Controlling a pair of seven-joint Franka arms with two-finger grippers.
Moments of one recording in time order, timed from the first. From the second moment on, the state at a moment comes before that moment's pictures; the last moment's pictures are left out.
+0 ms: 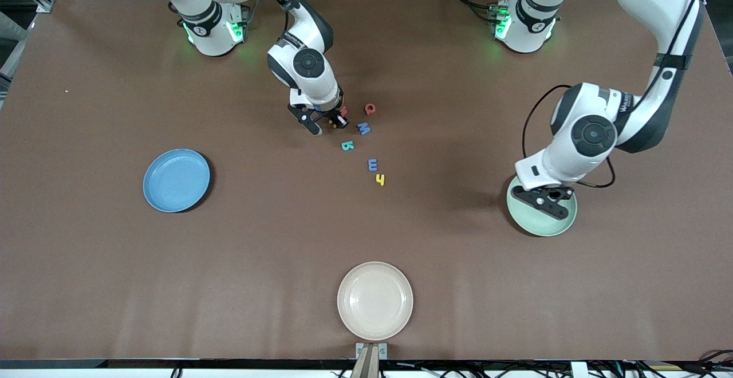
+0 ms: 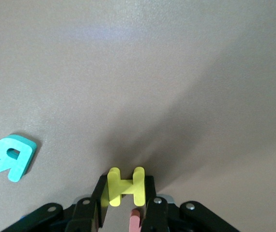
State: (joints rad) left arm 0.14 0.36 -0.36 -1.96 0.32 2.23 0.13; right arm 0.57 0.43 0.28 -2.26 -0.01 2.65 1.66
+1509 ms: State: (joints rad) left arm 0.02 0.49 -0.35 -1.83 0.21 2.23 -0.19; right arm 0.13 0.32 -0.01 -2.04 -0.15 2.12 0.35
